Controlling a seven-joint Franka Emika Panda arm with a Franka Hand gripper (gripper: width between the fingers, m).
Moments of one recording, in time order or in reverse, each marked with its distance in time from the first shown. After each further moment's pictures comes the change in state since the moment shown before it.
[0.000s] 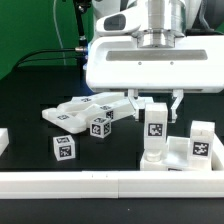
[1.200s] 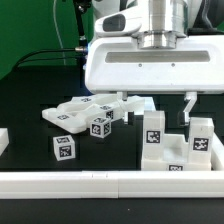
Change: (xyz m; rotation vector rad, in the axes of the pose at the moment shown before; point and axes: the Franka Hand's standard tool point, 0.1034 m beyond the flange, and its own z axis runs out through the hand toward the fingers) arm 0.013 0.000 0.004 0.008 -0.162 0.014
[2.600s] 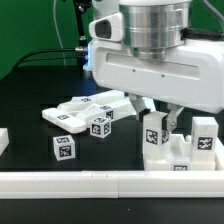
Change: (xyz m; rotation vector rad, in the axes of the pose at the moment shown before) arm -0.001 -0.004 0.006 -0.112 -0.412 0.683
